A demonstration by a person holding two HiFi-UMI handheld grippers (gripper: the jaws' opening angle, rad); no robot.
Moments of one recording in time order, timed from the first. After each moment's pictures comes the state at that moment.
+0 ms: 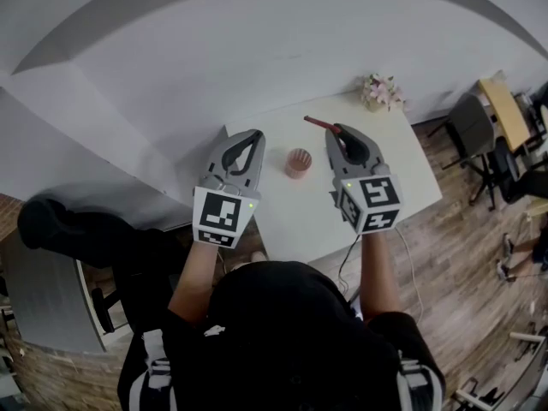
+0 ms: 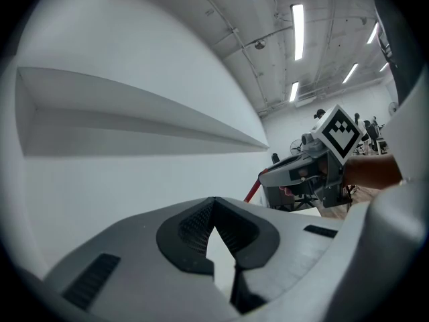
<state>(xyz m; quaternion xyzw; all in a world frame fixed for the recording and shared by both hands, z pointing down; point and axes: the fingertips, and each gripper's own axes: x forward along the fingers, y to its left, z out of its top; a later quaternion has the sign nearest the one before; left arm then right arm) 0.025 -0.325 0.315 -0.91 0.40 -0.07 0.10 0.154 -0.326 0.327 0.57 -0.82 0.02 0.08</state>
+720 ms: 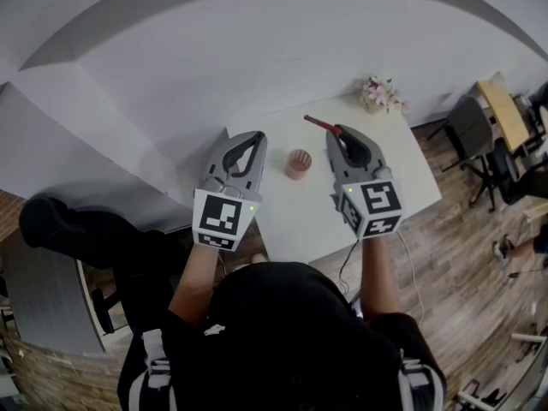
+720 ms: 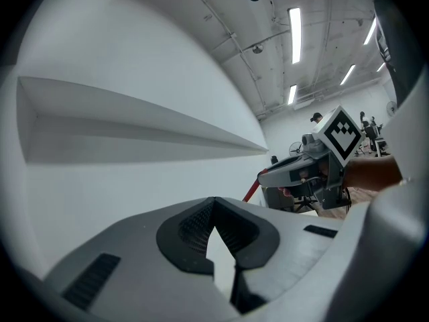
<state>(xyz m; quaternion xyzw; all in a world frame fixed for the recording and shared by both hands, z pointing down) 0.025 -0.311 0.301 -0.91 0.40 -0.06 0.11 0.149 -0.310 0.309 0.57 -0.82 0.00 0.07</state>
